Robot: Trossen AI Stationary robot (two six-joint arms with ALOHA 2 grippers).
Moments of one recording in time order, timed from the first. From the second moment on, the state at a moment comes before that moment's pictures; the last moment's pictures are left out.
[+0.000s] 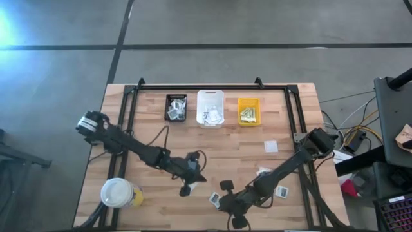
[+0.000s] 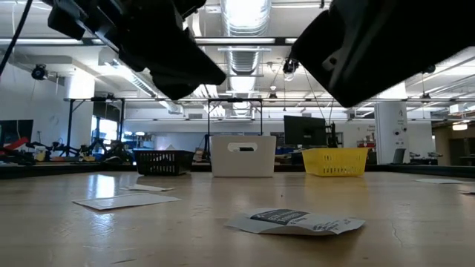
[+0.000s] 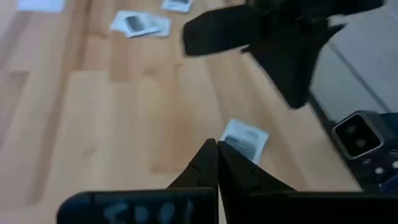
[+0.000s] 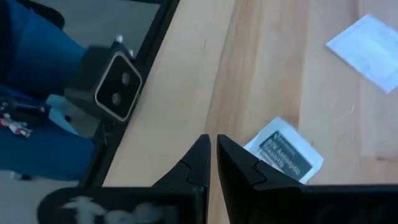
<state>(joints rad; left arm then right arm) -0.37 1.61 0.83 0.29 -0.04 -0.26 0.63 1.95 1.21 -0.04 0.15 0.37</state>
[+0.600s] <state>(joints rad) -0.46 1.82 0.94 0.36 -0.04 -0.24 0.65 2.01 1.21 0.01 0.14 0.39</state>
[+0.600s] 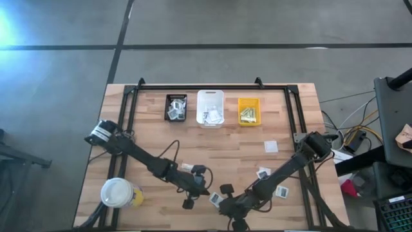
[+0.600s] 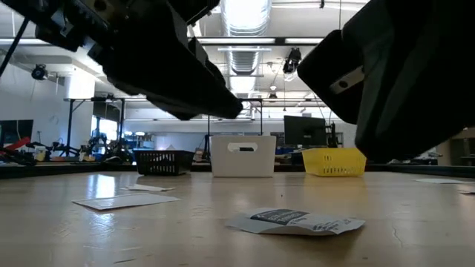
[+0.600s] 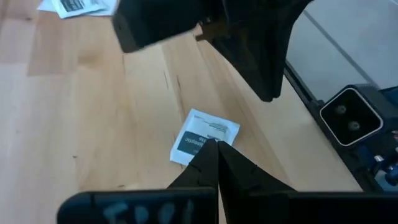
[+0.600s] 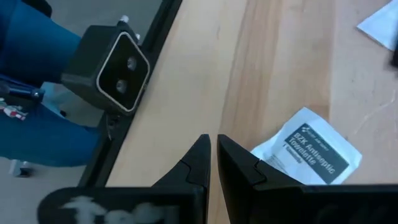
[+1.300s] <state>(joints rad) -0.48 1.98 0.94 0.61 0.01 -0.22 0.65 2.01 1.20 0.00 0.15 0.40</state>
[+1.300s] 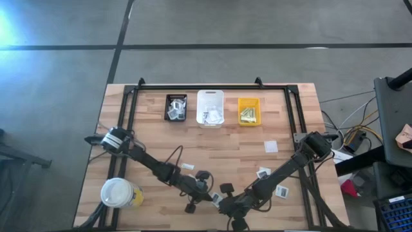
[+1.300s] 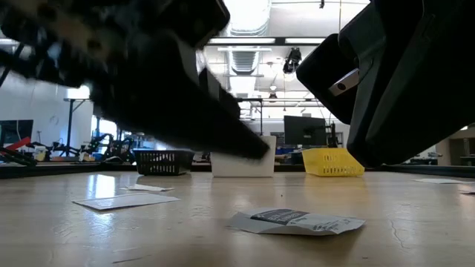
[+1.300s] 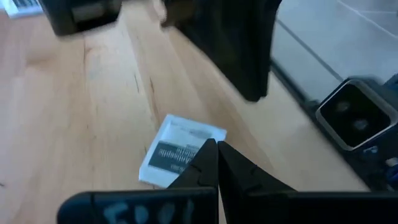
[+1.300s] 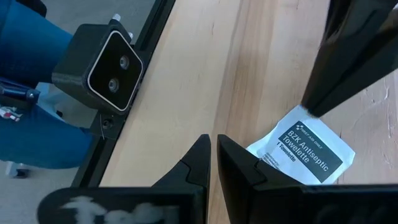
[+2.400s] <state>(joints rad) -0.45 2.03 0.96 0.48 -0.08 -0.33 0.65 2.01 1.17 0.00 0.18 0.27</state>
